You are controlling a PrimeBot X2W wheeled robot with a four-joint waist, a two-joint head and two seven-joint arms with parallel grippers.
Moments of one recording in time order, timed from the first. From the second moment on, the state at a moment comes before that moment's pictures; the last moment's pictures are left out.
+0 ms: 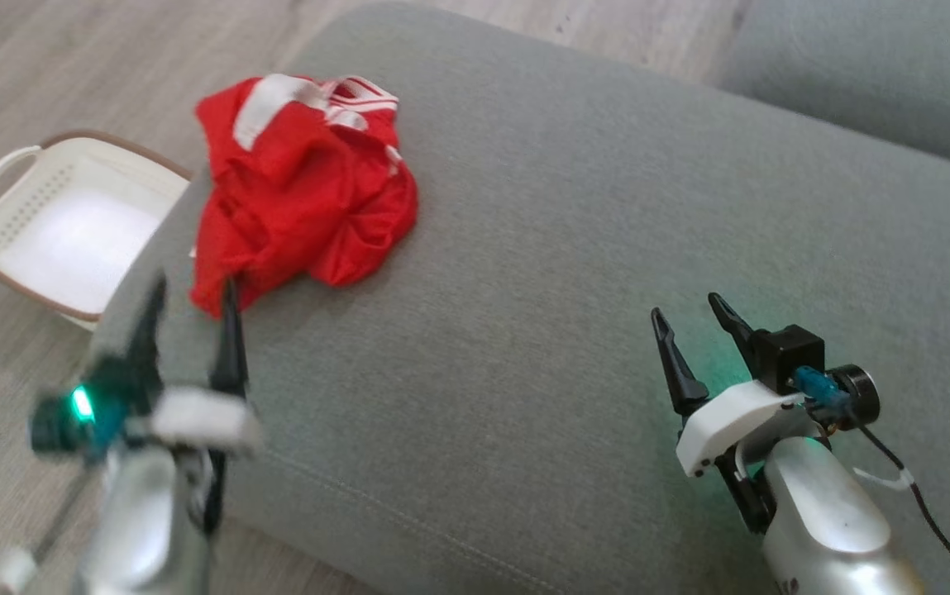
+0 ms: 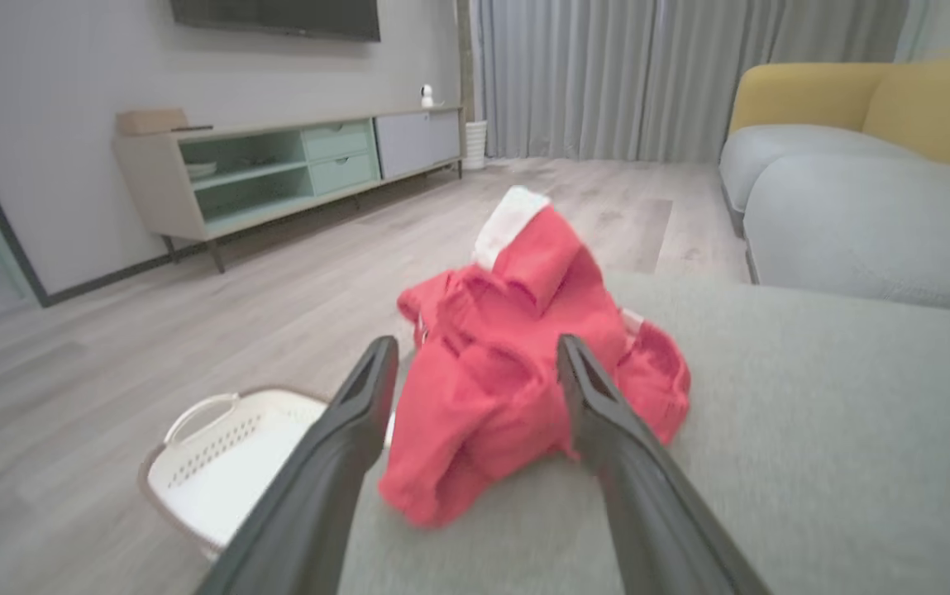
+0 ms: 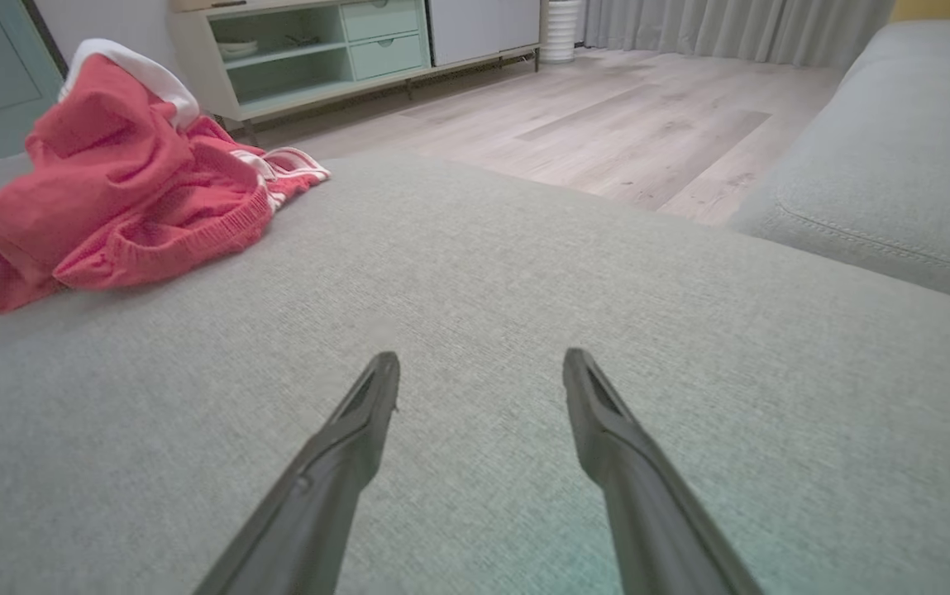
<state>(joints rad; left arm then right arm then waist) -0.33 0.08 0.00 0.56 -0.06 -0.09 -0.25 -0.38 -0.05 0.19 0.76 0.06 0.13 -0.25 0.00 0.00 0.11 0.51</state>
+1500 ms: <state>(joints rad) -0.89 0.29 -0.17 0.76 -0.27 -0.13 -0.26 -0.37 -0.07 0.22 0.66 0.05 0.13 -0.26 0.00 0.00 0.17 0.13</state>
